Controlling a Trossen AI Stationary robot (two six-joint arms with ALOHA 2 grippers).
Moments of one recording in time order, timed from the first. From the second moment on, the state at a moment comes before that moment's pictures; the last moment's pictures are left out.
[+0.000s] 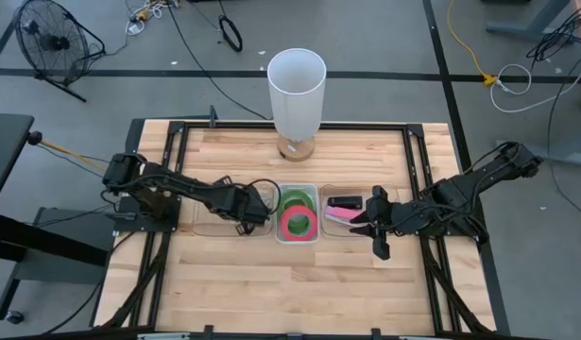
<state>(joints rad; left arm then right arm) -0.16 1.66 1.11 -1.06 -0.42 -0.67 0.49 1.08 1.05 -0.67 0.34 0.54</state>
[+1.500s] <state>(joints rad) -0.15 1.22 1.15 -0.34 -0.32 -0.01 0.36 0.87 1.05 -0.51 0.69 0.07</state>
